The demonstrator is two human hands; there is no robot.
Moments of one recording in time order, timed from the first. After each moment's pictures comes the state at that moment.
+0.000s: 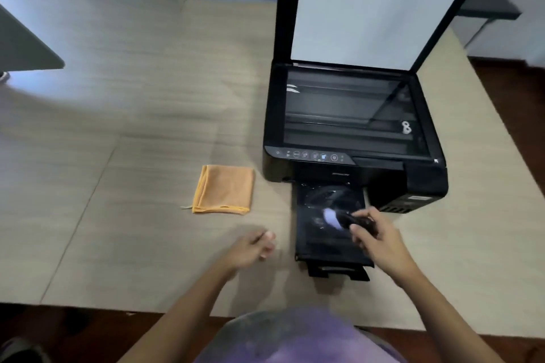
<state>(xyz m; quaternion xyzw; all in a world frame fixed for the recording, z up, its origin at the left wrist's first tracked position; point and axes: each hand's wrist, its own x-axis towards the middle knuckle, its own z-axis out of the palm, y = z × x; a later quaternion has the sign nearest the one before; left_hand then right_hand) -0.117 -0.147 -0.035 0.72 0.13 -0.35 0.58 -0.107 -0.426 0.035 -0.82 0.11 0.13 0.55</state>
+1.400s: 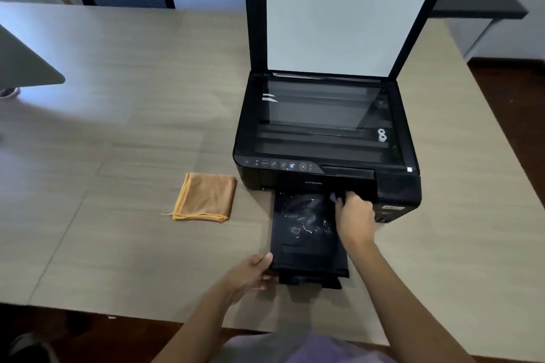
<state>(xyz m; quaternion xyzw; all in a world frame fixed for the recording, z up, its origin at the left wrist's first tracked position) -0.139 -0.219 -0.051 0.64 0.21 -0.39 0.63 -0.038 -0.433 0.027 -0.95 0.17 0.03 0.25</state>
